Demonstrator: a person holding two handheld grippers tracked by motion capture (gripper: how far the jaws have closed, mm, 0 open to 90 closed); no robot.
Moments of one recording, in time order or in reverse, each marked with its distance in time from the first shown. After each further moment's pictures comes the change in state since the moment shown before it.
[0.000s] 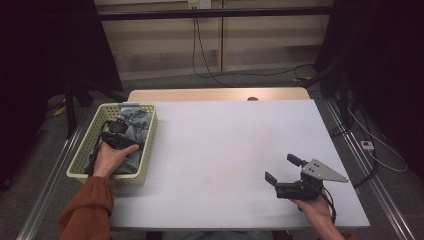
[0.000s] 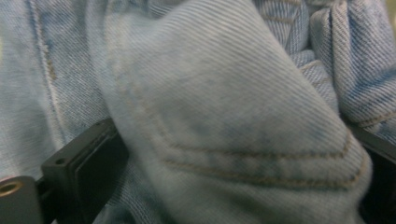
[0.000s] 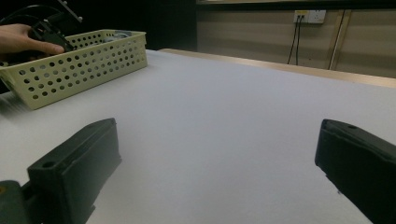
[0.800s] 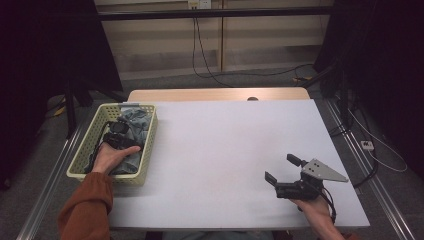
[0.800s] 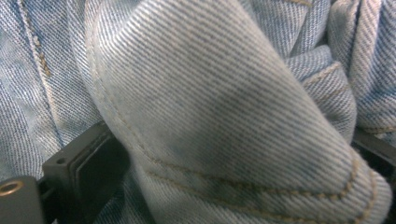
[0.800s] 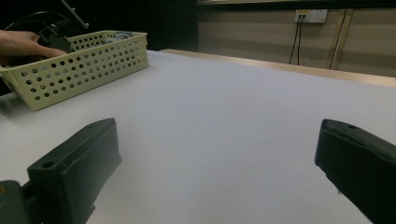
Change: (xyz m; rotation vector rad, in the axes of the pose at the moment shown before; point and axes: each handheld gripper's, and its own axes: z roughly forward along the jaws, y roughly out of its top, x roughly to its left) left arm 0.001 0.003 0.007 0.055 -0.020 -0.048; right arm 0.000 0.000 0.000 0.000 0.007 0.003
